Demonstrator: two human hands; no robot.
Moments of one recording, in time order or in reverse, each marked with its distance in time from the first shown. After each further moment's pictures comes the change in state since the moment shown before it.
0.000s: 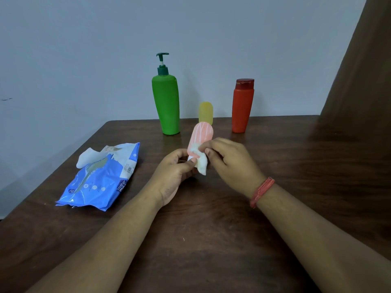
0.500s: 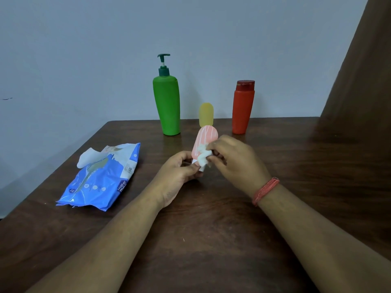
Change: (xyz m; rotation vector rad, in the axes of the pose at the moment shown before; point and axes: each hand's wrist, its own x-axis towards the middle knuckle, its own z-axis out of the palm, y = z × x) left_hand -0.001 -0.003 0.000 0.098 -0.068 0.009; right_hand -0.003 0.007 -0.008 -0.231 0.042 -0.077
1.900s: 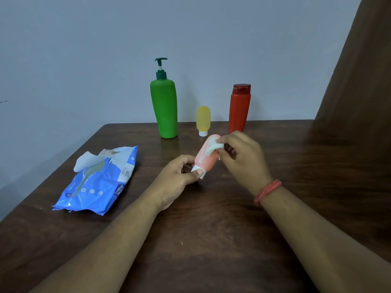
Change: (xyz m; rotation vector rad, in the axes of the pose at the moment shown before) left_hand -0.005 0.006 0.002 0.242 -0.021 0.046; right_hand -0.001 0.013 -0.004 0.061 0.157 0.166
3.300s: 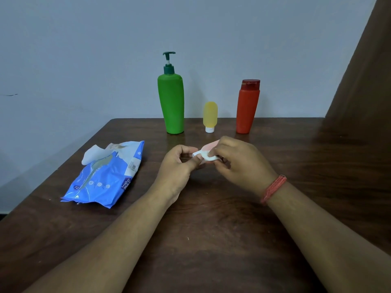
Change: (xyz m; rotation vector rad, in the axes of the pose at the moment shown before) left_hand 0.008 -0.002 0.005 -0.255 0.304 0.014; right_hand 0.001 -0.016 -0.001 -0.159 -0.326 -0.237
